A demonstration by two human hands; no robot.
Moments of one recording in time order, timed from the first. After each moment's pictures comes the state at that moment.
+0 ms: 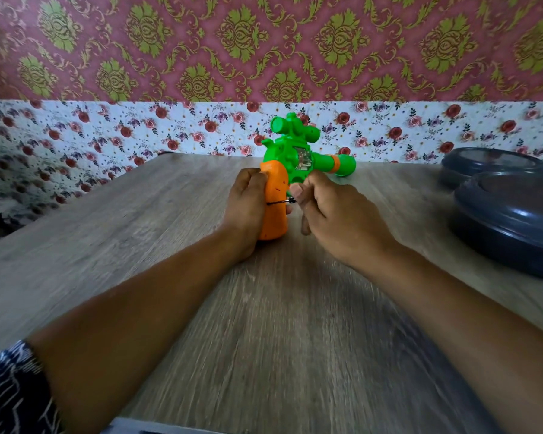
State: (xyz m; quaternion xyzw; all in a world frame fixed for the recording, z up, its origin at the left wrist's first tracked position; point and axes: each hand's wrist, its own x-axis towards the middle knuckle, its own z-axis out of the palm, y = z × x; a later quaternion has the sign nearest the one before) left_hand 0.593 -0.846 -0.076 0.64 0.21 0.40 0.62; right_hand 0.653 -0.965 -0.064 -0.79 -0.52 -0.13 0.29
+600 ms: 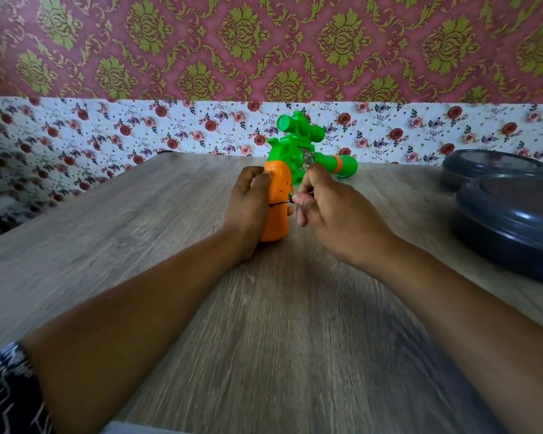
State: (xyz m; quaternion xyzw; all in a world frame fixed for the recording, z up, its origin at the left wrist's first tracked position) left_hand 0.590 -0.853 -0.072 0.66 0.21 0.41 0.60; right_hand 0.651 -0.966 -0.056 -0.76 -0.56 -0.09 0.30
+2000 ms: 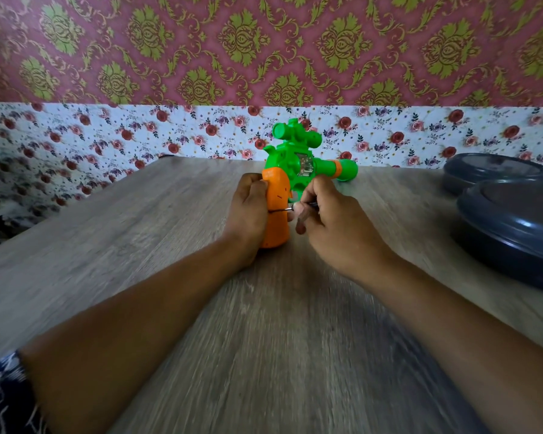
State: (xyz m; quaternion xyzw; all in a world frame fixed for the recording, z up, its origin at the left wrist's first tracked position) left_hand 0.590 -0.857 -0.066 0.70 0.22 0.40 0.55; right_hand 0.650 -0.963 -0.063 -0.75 -0.53 -0.06 0.39
